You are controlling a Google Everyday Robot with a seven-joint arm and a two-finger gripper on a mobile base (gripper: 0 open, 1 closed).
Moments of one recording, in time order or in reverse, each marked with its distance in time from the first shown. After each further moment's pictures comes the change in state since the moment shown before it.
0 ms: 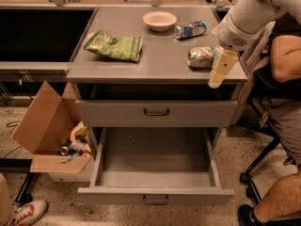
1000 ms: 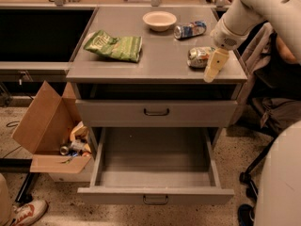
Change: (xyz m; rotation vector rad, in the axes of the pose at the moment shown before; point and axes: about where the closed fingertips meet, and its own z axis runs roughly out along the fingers) arm 0.012 -0.052 0.056 -0.004 0.000 0.067
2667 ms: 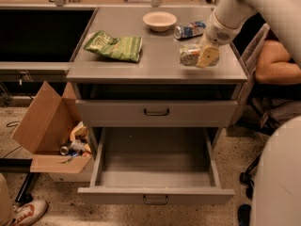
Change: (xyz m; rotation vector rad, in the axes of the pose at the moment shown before) arm -0.030 0.005 -0.011 -0.022 -0.003 -0.049
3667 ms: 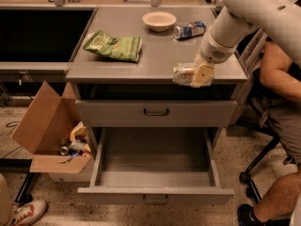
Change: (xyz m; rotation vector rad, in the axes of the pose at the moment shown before) arm -0.008 0.065 0.014 -0.083 -0.029 0.028
